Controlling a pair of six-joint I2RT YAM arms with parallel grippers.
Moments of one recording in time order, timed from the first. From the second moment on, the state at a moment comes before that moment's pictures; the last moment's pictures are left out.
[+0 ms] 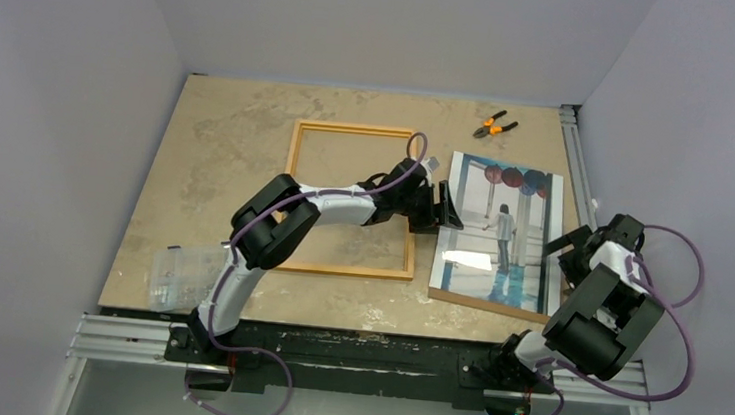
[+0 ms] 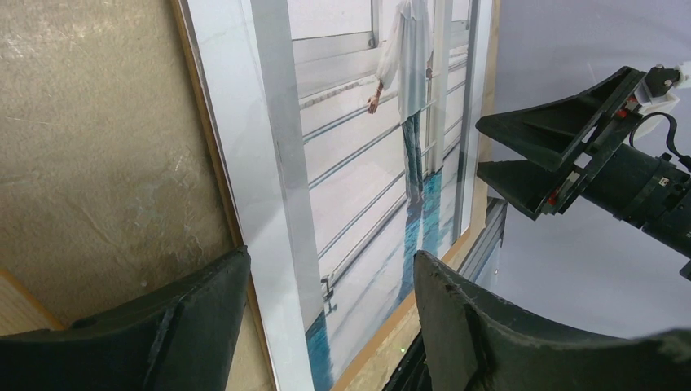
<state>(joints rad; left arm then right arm) -0.84 2.19 1.48 0.12 0.37 -0.99 -0.64 1.42 0.75 -0.51 -0.08 0.46</state>
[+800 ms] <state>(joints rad) -0.84 2.08 1.42 0.10 0.26 -0.96 -0.62 1.42 0.74 -0.48 -0.21 0.43</state>
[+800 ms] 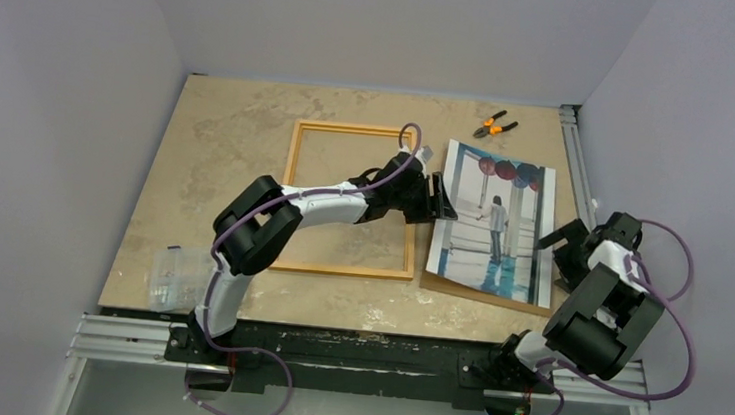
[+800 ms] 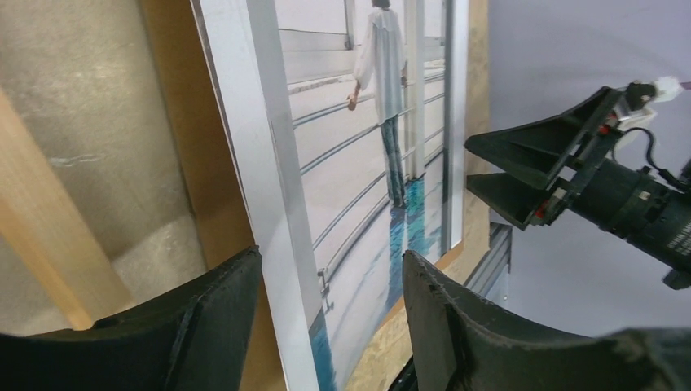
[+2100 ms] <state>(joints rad) -0.87 2.13 1.51 -0.10 0.11 -0.78 -0.50 1.34 0.76 -0.52 -0.25 0.35</state>
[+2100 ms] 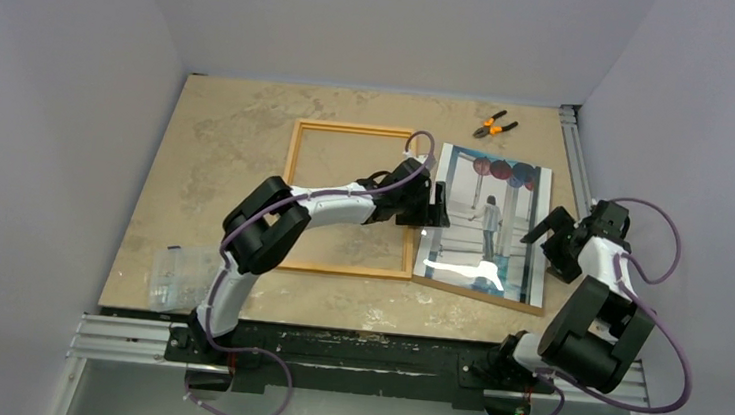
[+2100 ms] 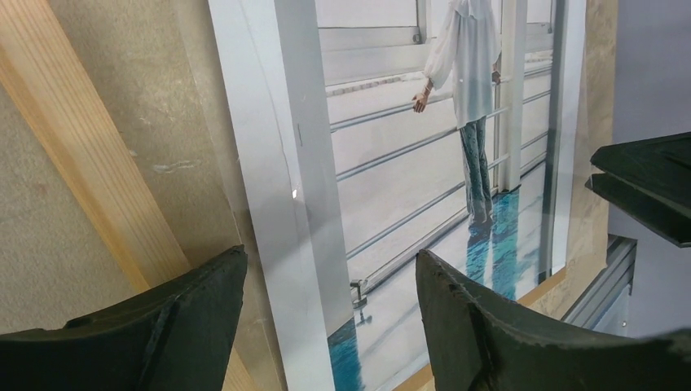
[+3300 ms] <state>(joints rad) -0.85 1.67 1.21 -0.39 -0.06 -0.80 -0.23 1.28 0.64 -0.49 -0.49 0.43</state>
